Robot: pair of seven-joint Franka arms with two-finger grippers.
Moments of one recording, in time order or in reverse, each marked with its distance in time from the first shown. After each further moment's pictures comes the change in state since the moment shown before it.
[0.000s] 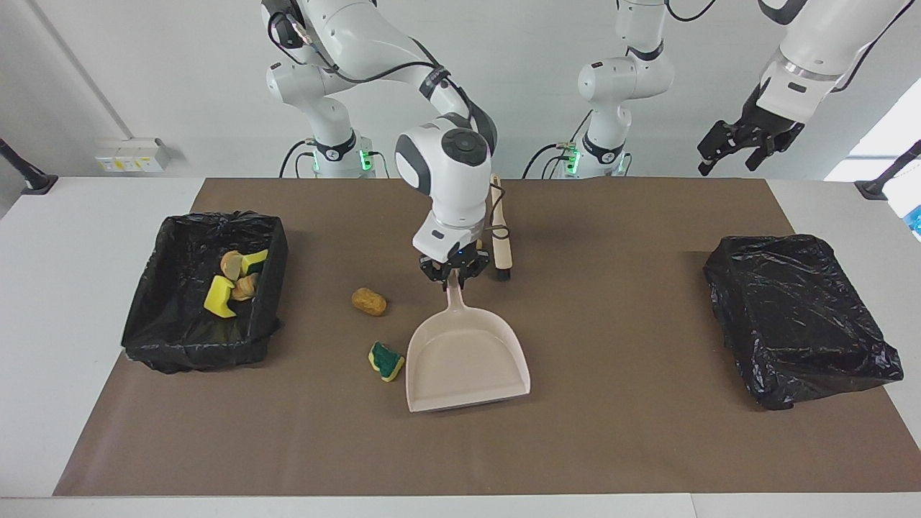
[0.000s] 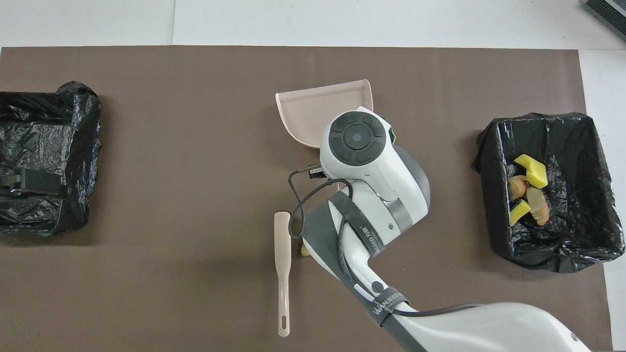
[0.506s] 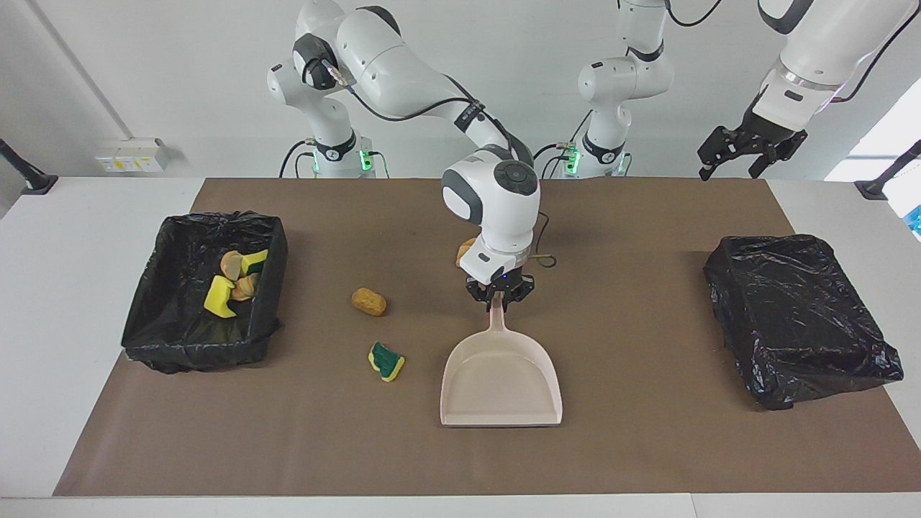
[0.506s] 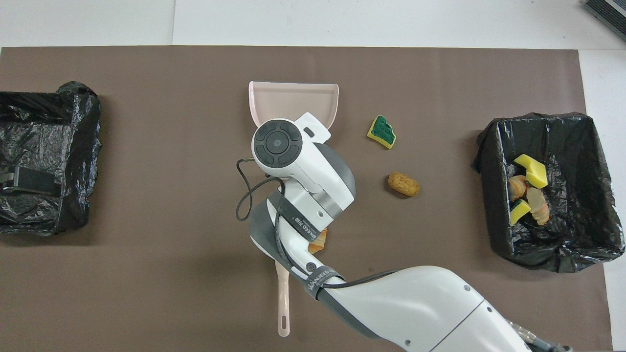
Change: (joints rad) left arm 0.008 0.017 -0.002 -0.023 0.005 0.024 0.066; right arm 0.062 0.203 -0.005 0.221 -0.007 0.027 0.177
